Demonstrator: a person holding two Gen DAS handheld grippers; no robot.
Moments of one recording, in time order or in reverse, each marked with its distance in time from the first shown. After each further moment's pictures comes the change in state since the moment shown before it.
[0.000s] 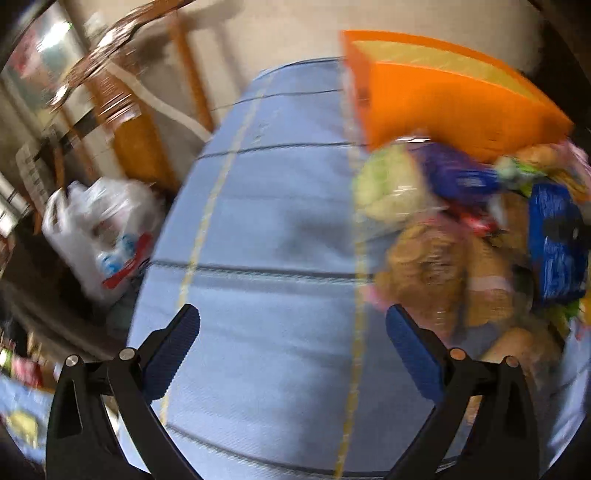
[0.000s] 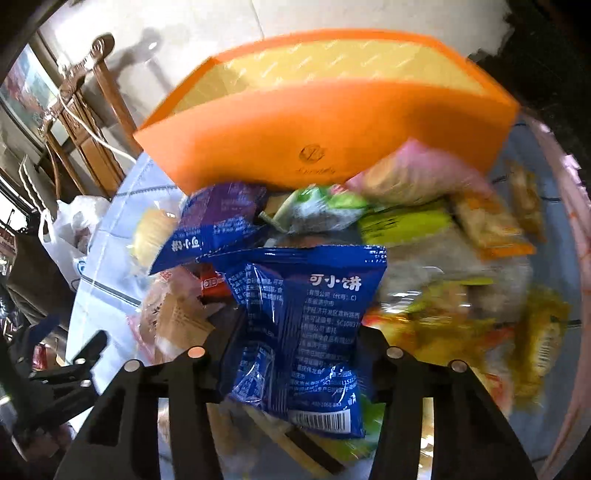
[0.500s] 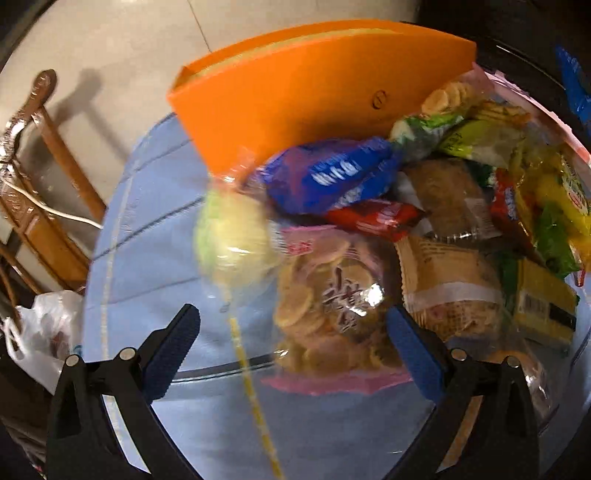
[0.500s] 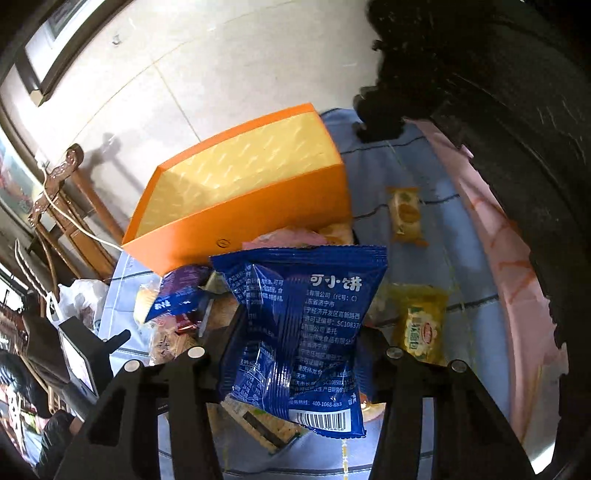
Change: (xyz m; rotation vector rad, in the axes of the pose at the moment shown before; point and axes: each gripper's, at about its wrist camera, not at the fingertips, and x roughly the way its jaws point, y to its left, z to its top) left arm 0.041 -0.084 0.025 0.331 -0.092 -0.166; right arm -0.081 -0.081 -0.009 0.212 -0.133 -0.029
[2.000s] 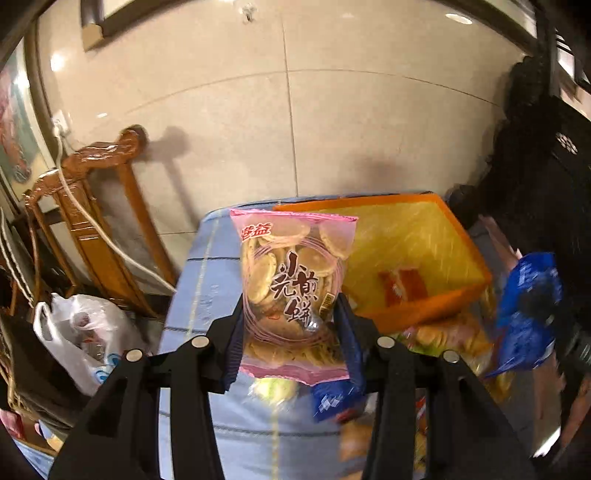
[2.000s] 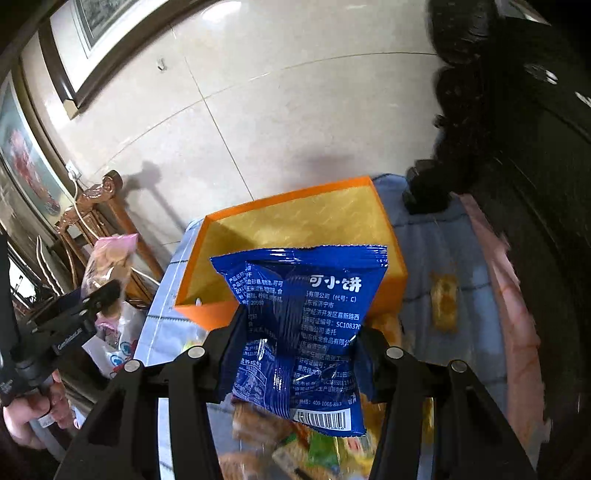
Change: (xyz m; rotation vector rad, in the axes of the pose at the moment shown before) left arm -0.153 0.070 0.168 -0.322 -0.150 0.057; right arm -0.019 0.072 0.103 -0.125 -0.105 0.075
